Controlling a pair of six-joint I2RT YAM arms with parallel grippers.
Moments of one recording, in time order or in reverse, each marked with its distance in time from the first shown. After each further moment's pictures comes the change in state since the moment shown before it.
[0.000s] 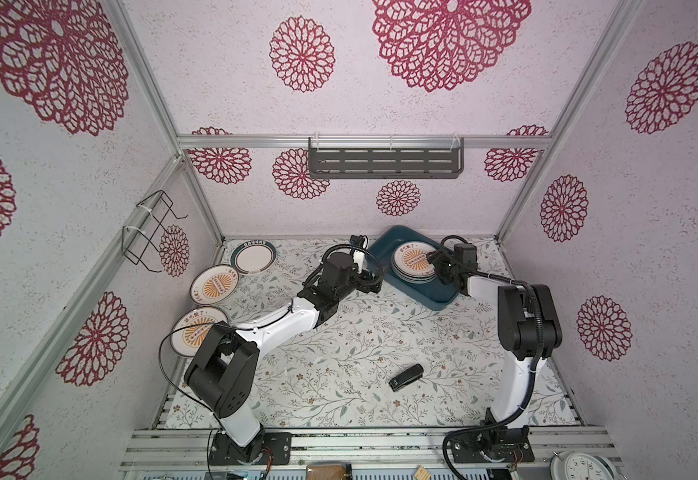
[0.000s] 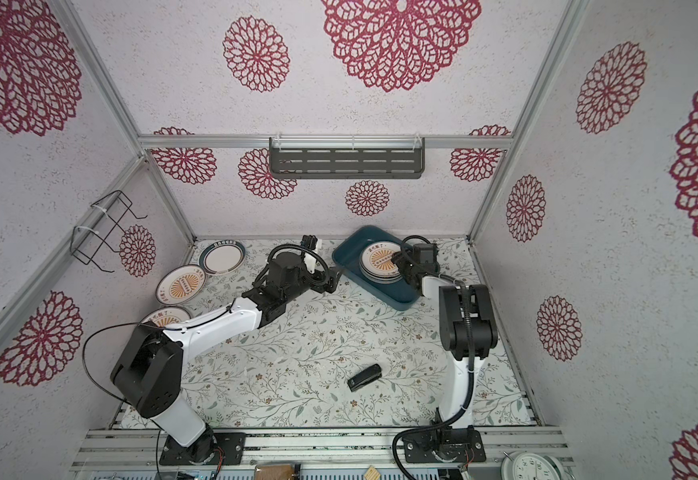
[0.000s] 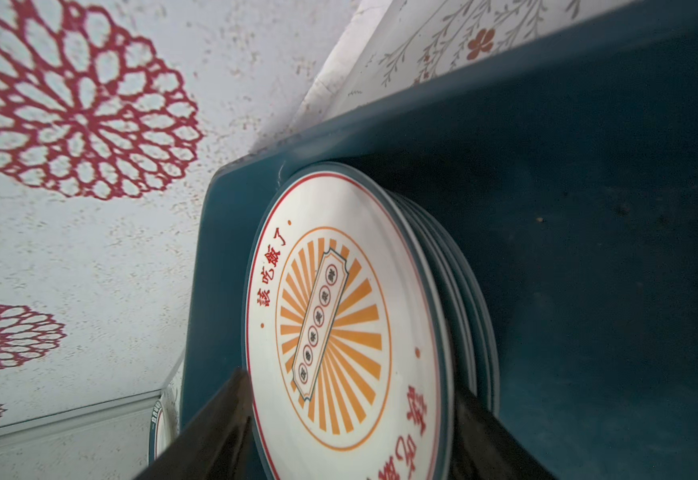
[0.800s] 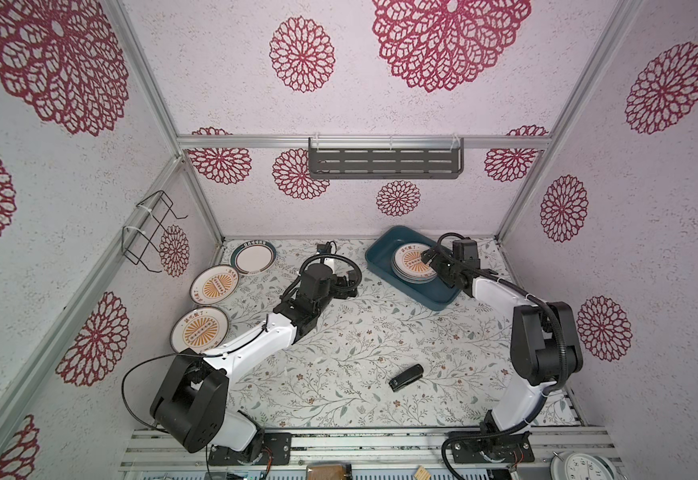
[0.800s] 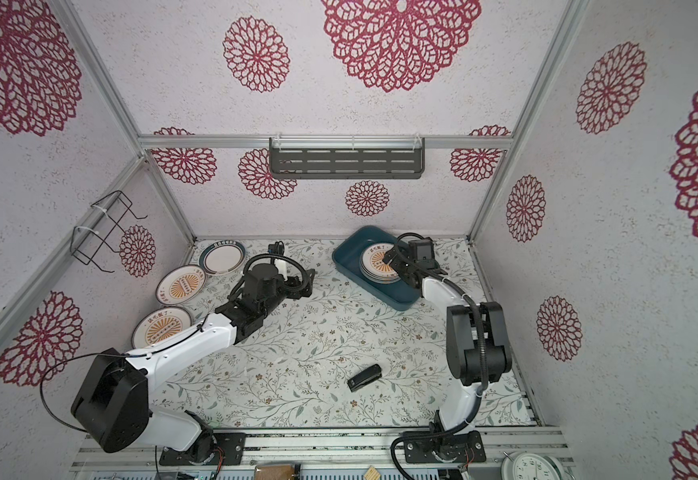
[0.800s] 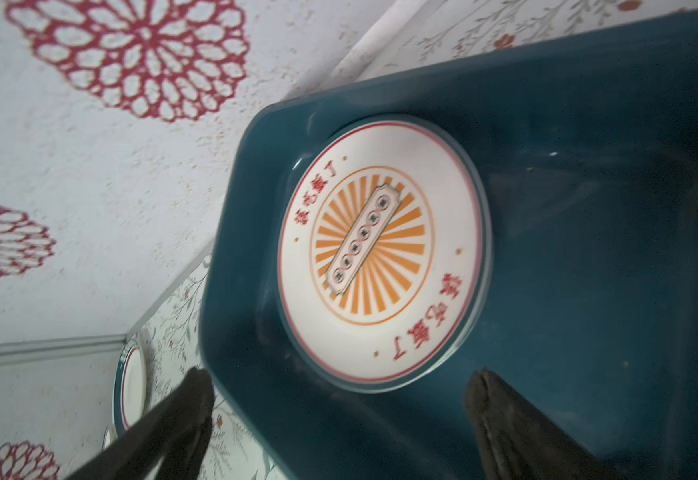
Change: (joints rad) left arm 0.100 -0.211 -0.199 -0.089 -0.173 -0.158; right arm 0.104 -0.254 -0.062 -0.230 0.049 -0.154
